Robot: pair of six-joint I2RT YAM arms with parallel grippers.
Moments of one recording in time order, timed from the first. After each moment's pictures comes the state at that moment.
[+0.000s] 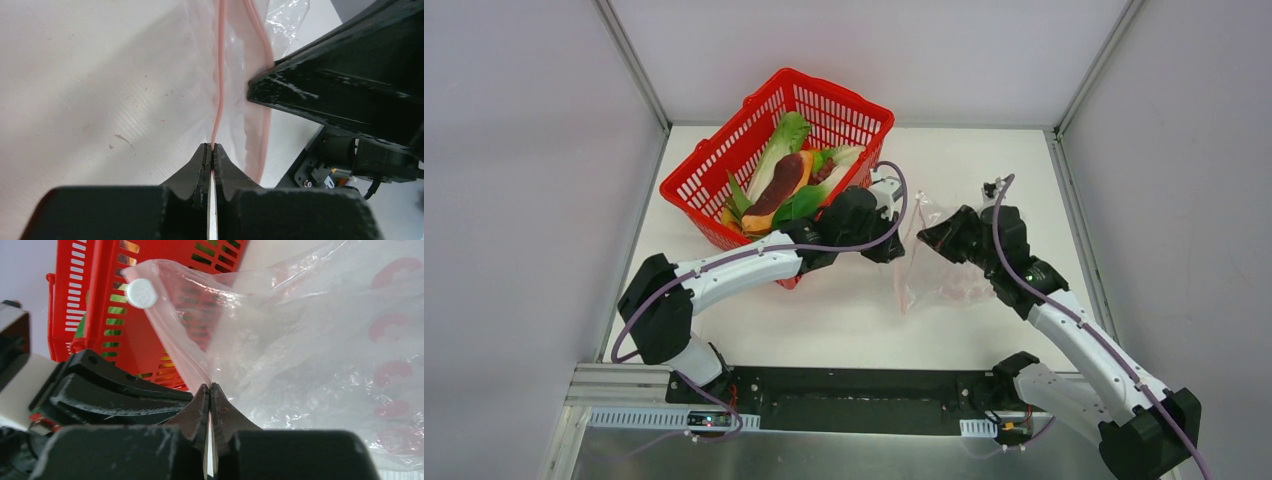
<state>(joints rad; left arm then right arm) -0.92 1.56 1.17 -0.14 0.12 -0.48 0.50 0.91 0.72 -0.26 -0.08 0.93</state>
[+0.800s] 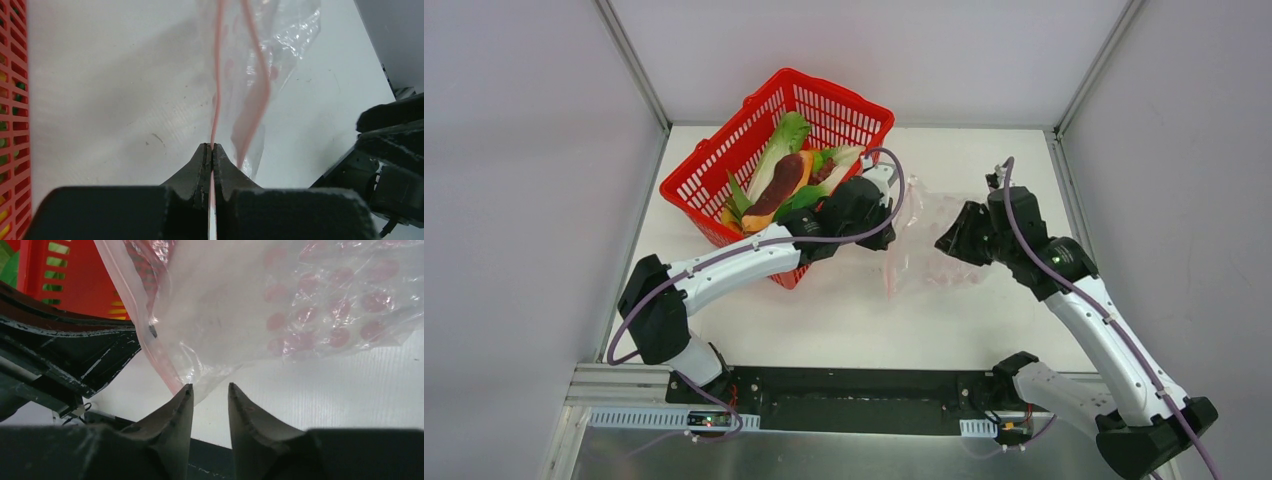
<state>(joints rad) -0.92 1.56 1.28 -0.29 -0.10 -0.49 0.49 0.96 1.10 -0.86 0.00 0.67</state>
